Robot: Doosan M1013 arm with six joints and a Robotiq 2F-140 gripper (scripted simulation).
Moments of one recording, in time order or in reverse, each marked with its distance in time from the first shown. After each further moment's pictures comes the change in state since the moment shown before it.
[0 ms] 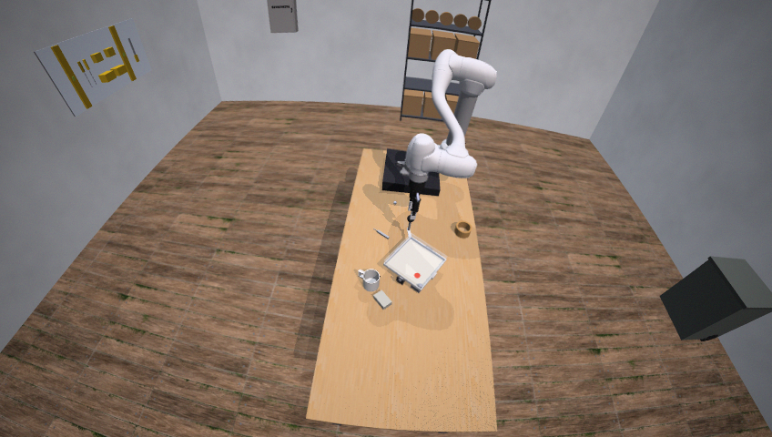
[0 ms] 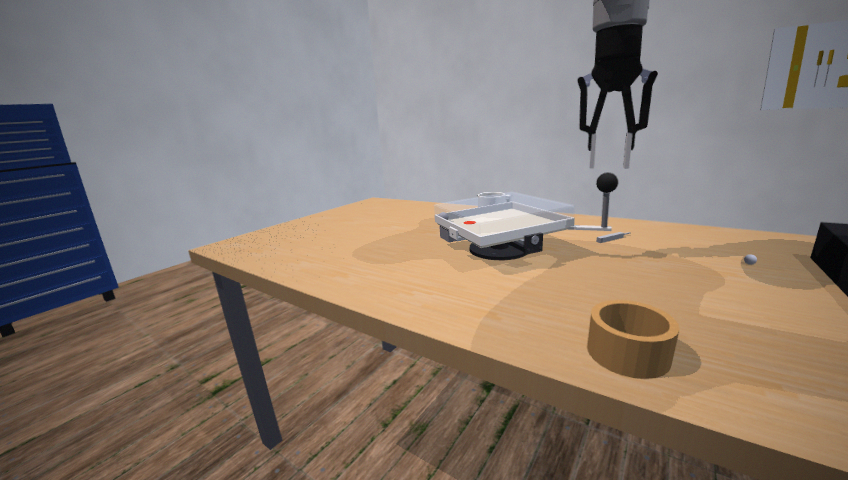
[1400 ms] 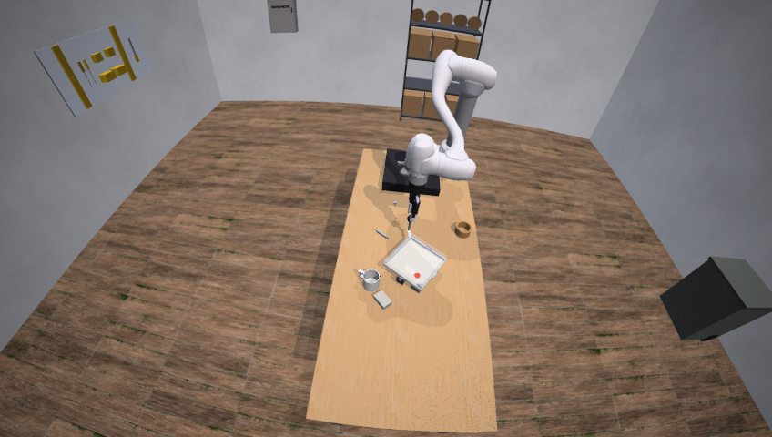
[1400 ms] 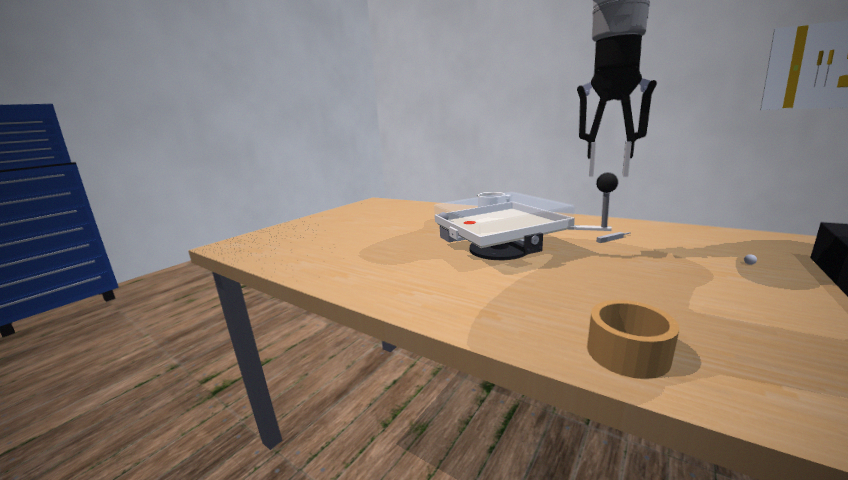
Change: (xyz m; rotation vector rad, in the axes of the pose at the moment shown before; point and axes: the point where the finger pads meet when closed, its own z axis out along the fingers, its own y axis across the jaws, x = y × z) arm 0.000 0.000 0.016 0.000 0.000 0.000
